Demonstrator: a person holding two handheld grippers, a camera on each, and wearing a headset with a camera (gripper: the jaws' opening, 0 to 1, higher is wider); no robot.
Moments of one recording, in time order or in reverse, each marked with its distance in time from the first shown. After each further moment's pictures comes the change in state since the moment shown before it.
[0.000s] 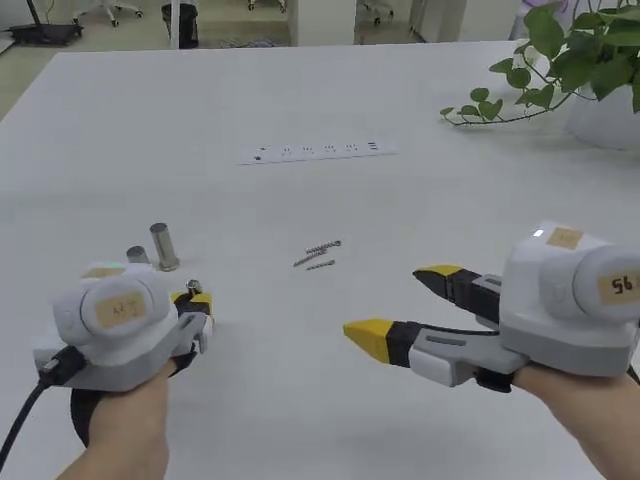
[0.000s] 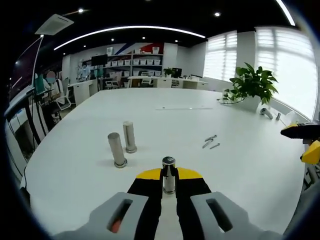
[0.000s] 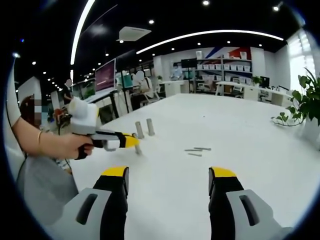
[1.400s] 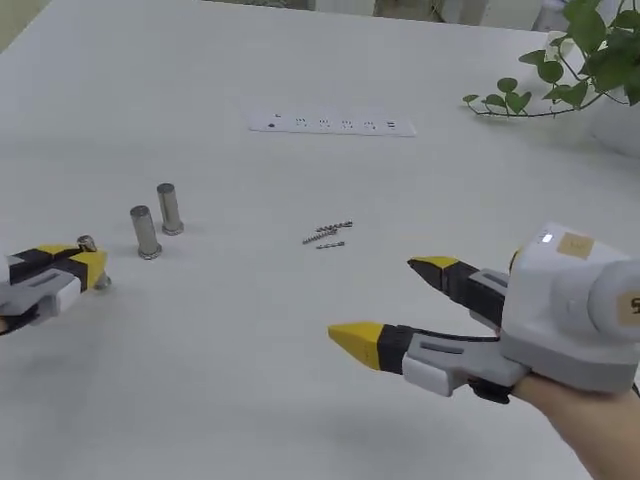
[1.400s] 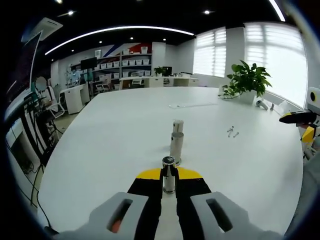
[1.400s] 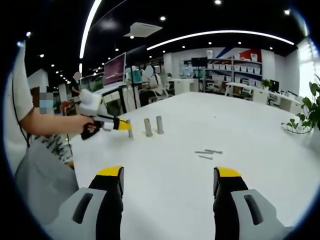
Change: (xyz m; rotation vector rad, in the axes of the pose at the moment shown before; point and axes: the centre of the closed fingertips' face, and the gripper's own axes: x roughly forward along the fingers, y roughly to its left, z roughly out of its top) left arm -0.020 0.106 0.004 0.086 0.015 -0.088; right arm 0.018 0.019 0.000 -0.060 0.022 0.067
